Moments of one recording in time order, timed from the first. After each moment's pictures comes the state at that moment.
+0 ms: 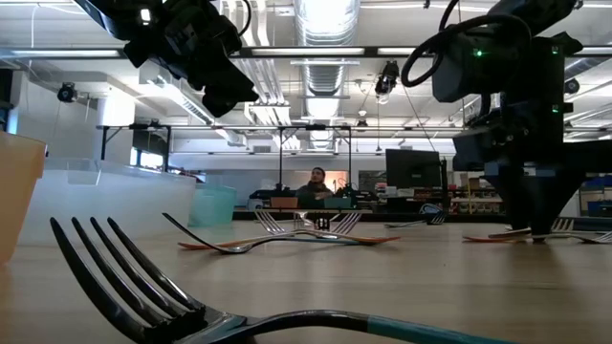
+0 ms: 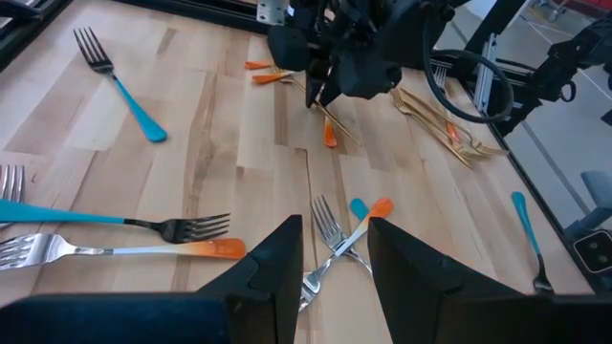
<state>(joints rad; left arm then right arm) 0.43 1.22 0.78 -0.13 0.56 0.04 0.14 1.57 0.78 -0.75 0.08 -0.08</state>
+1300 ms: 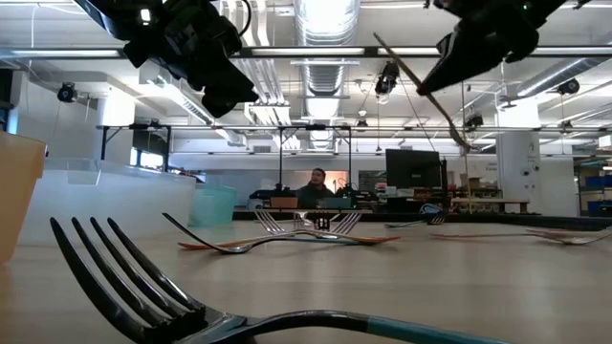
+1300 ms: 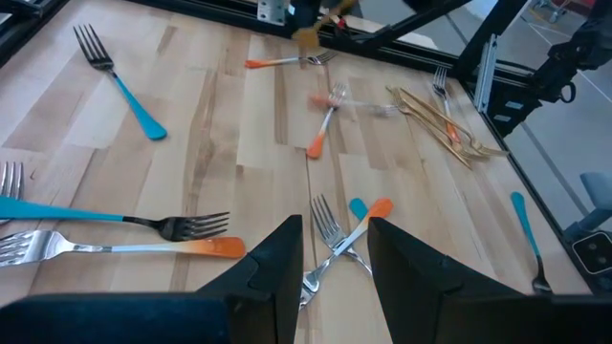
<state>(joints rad) 0.43 1.22 0.78 -0.13 0.56 0.04 0.14 1.06 0.78 -0.40 0.38 -0.06</state>
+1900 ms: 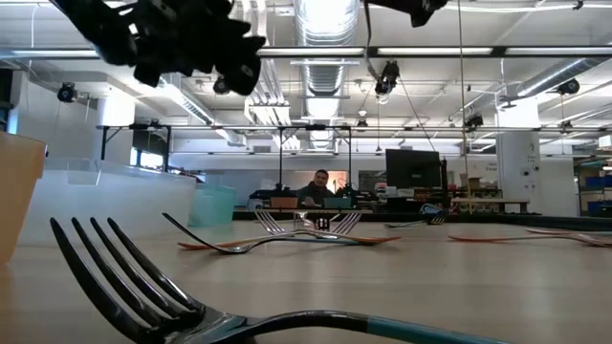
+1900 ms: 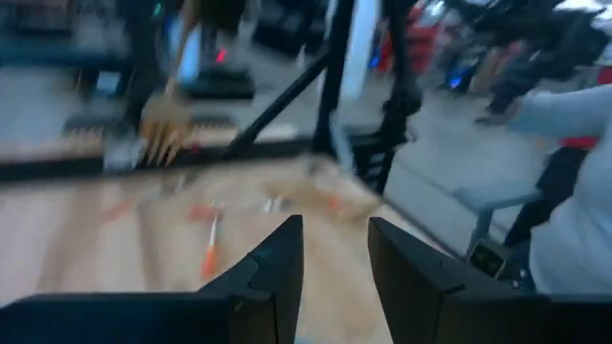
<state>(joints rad) 0.32 1.28 0.60 0.54 0.83 0.00 0.14 1.15 0.78 0.32 0.31 -0.24</state>
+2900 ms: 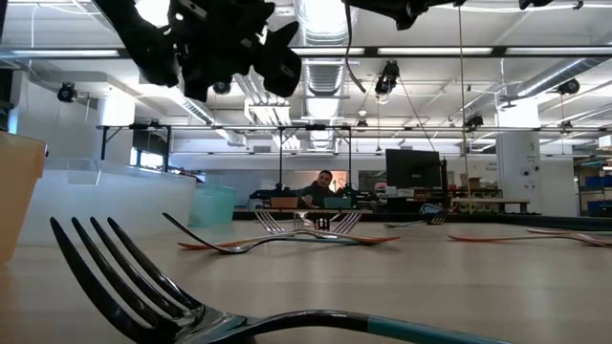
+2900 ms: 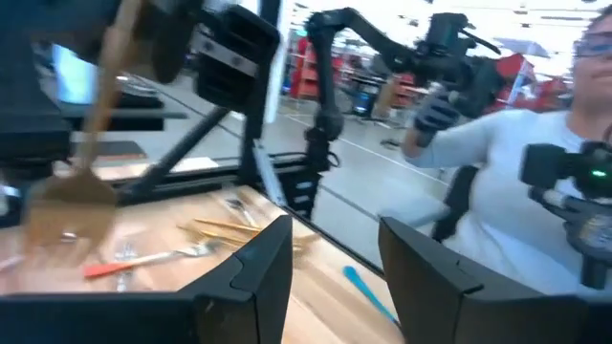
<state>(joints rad) 0.28 1.59 0.75 0.85 1.05 -0.17 0.14 1.27 0.79 0.45 0.31 -0.27</state>
